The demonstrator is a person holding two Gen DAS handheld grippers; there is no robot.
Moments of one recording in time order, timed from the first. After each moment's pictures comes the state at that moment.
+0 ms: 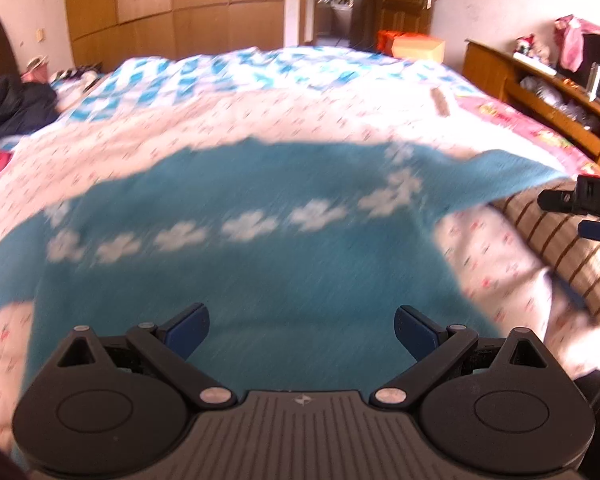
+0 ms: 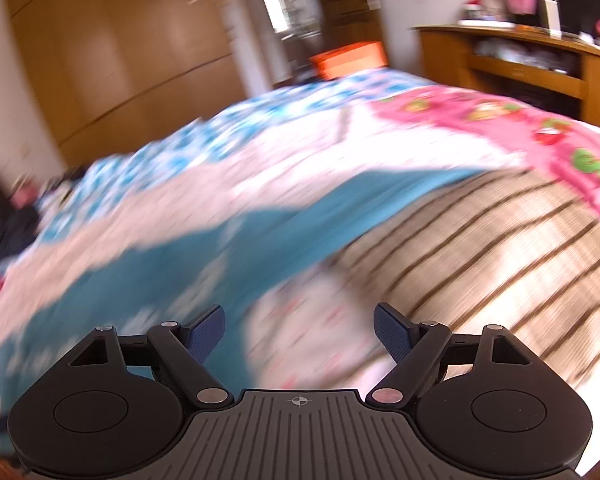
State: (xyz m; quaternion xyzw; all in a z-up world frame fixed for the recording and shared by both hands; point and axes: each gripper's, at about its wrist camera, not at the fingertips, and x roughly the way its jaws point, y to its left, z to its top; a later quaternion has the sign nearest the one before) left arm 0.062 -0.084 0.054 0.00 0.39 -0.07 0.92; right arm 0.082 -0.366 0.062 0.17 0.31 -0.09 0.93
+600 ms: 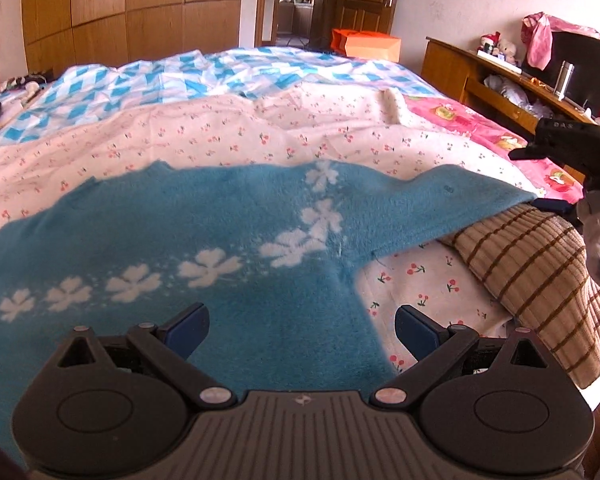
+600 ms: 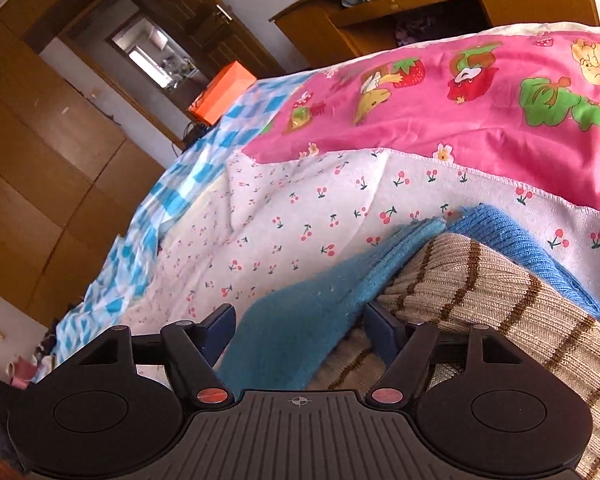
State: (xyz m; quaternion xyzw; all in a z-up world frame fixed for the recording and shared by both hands) left arm 0.121 -0.155 0.049 -0.01 0.39 -0.13 0.91; right arm 0.173 -0.498 0.043 0.38 0.28 -0.16 0.87
